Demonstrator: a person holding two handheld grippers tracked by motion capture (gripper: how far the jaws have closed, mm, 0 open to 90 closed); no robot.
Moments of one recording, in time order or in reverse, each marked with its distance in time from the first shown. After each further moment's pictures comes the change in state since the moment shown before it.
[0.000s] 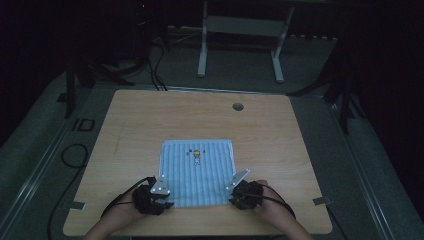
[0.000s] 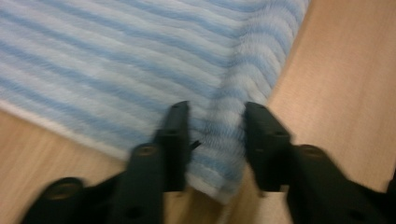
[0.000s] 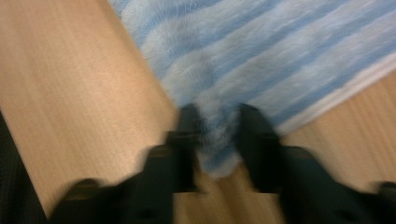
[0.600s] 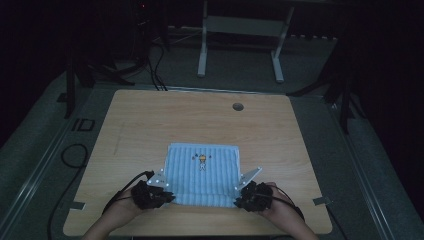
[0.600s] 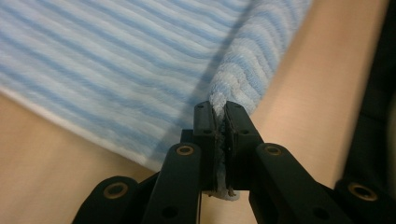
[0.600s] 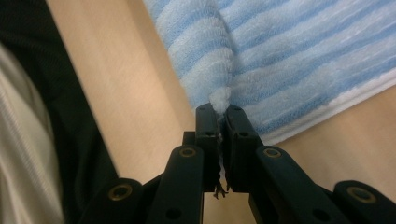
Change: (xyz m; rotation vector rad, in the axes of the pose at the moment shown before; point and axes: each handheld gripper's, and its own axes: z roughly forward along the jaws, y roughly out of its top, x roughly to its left) left arm -0.004 0.014 -0.018 -0.049 -0.104 -0.033; right arm 0.005 -0.015 -0.031 -0.032 0.119 0.050
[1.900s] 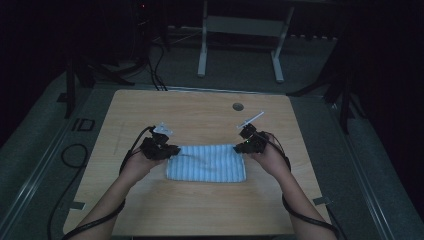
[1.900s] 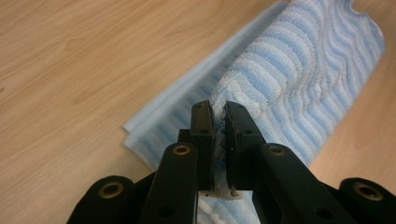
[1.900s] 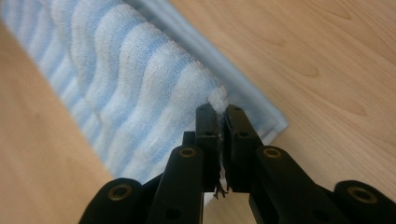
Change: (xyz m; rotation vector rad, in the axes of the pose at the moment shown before) left arm 0.105 0.074 -0.001 -0.138 0.178 -0.224; right arm -0.133 0.082 -0.016 -0.097 -0.123 0.250
